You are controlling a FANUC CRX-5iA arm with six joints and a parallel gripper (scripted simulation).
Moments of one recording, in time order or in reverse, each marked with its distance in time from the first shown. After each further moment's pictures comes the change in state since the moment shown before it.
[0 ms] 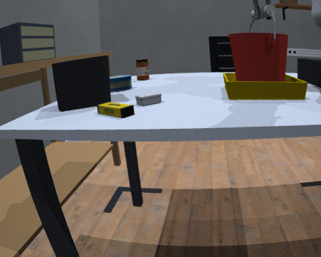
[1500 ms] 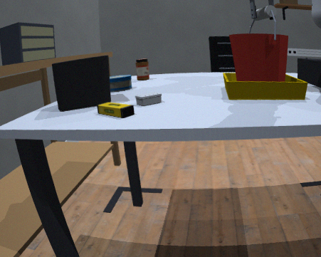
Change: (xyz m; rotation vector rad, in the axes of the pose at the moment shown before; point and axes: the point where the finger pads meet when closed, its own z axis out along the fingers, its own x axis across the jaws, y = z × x) arm 0.000 0.000 0.000 0.000 0.000 0.000
